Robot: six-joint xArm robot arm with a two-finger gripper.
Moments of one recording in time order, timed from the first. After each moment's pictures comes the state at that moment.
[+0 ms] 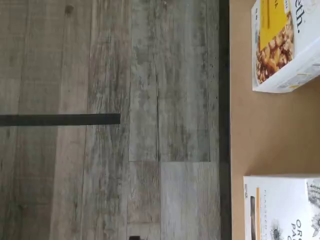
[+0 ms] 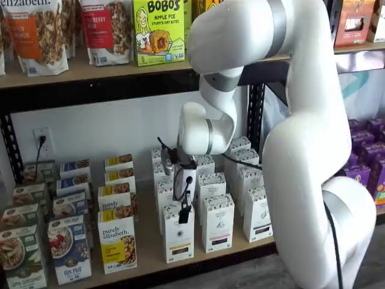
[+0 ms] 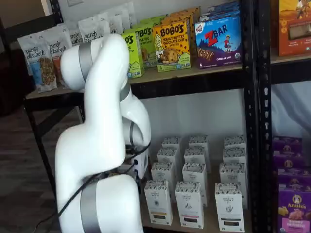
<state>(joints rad) 0.34 0.54 -0.98 0.36 0.40 -1.56</state>
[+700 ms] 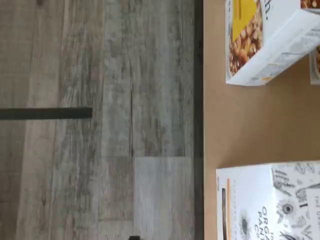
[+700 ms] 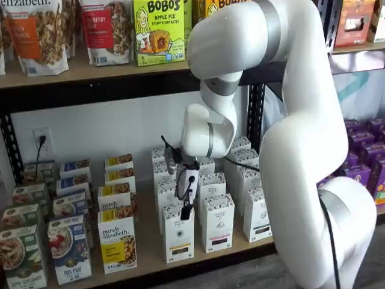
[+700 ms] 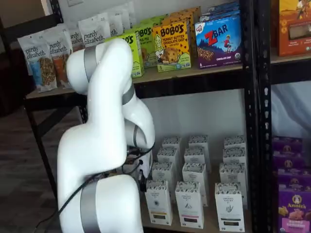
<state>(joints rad) 0.30 0.61 -1.04 0.41 0.35 -1.64</state>
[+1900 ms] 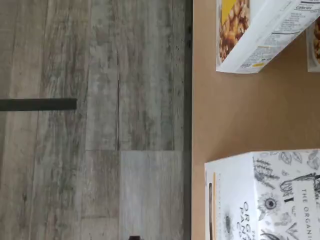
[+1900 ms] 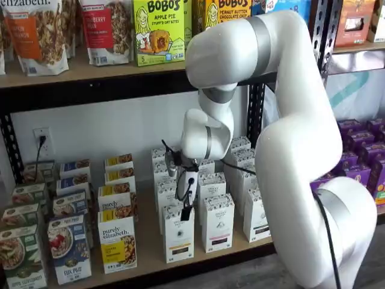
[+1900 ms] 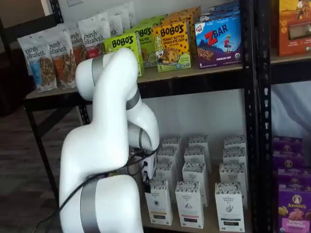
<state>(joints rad) 0.27 0.74 -1.19 0.40 0.39 -1.66</state>
